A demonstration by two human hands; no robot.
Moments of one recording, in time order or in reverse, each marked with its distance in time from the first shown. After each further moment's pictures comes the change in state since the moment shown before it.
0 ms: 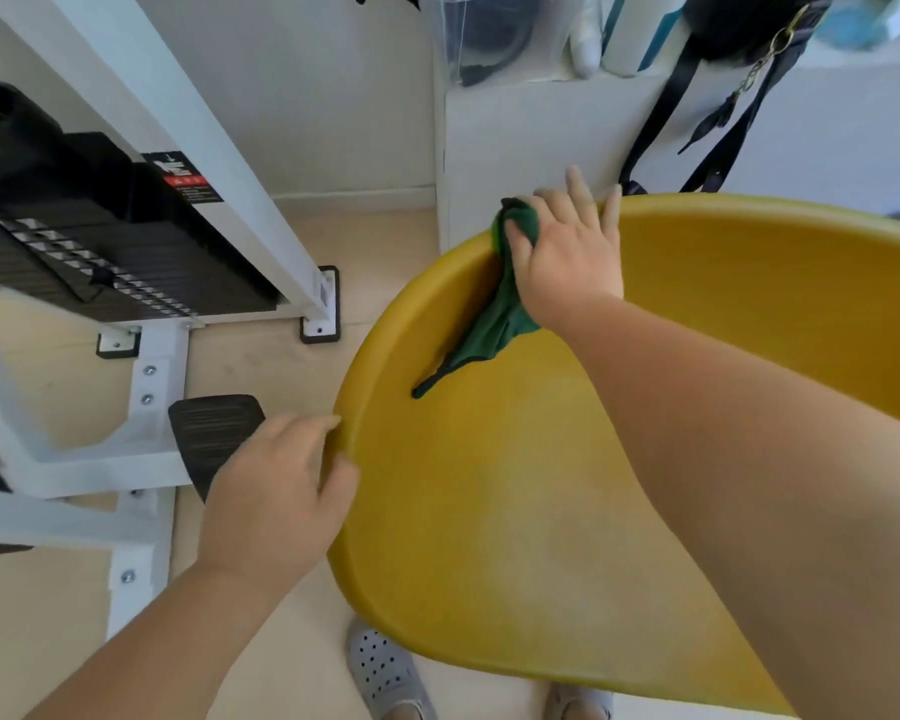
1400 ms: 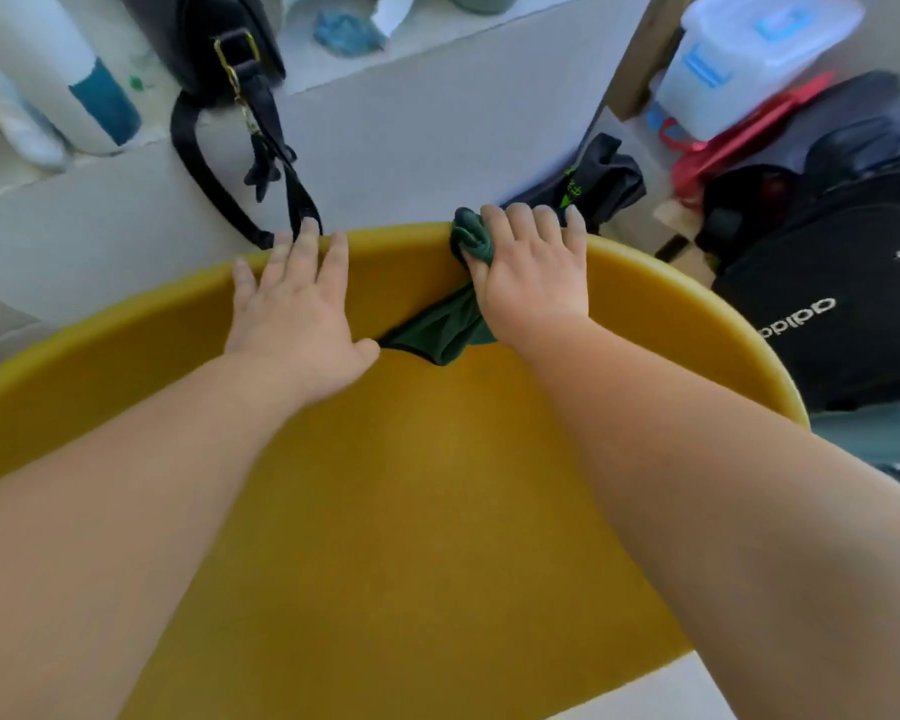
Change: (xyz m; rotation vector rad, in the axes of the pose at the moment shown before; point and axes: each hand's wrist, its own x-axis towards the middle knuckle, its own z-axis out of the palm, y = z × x) left_hand 0.184 0.390 0.166 0.530 -0.197 0.481; right_hand -0.068 0.366 -0.058 -0.172 0.131 0.376
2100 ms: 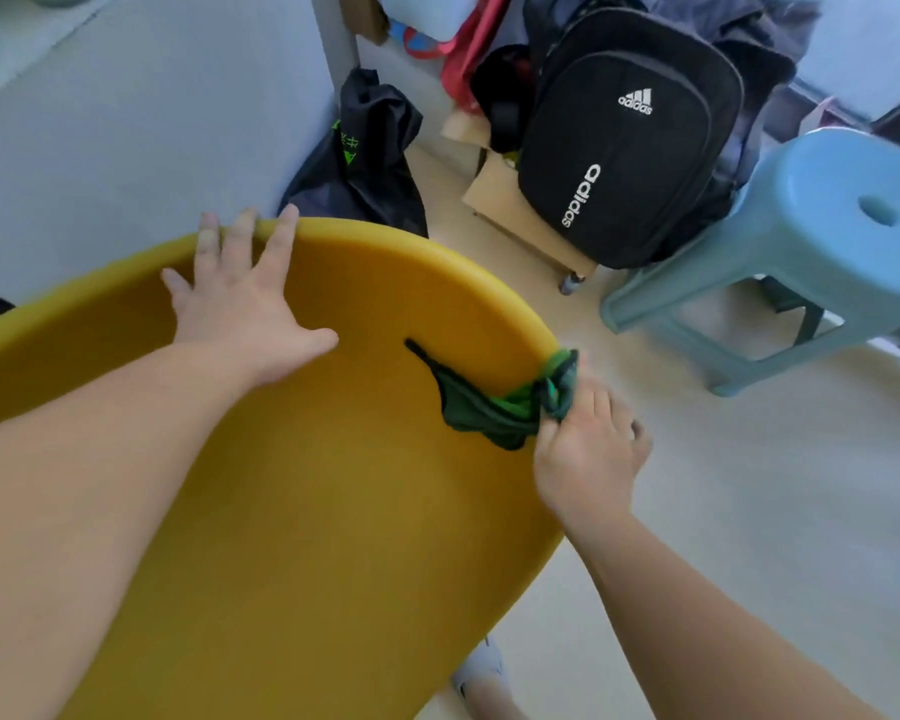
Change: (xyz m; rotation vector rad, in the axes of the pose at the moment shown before) left_hand 0.041 0.213 0.011 0.081 -0.013 0.278; right_hand -0.274 0.181 -0.004 0.402 -0.151 0.970
